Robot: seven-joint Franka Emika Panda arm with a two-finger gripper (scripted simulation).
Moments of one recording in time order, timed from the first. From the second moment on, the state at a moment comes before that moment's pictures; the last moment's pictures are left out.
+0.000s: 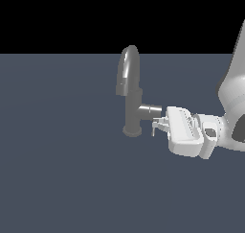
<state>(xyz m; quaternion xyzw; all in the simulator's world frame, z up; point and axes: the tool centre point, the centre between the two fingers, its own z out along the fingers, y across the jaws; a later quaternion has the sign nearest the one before) -0.070 -0.104 0.091 -0.44 0.55 0.43 0.57</state>
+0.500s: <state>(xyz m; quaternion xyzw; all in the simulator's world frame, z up) -0.056 -0.117 0.069 -0.44 0.55 0.42 0.57</state>
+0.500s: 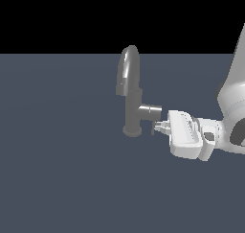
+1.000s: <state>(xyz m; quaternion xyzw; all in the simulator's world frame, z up) -0.032 -0.127 0.055 -0.44 0.56 0.42 0.57</state>
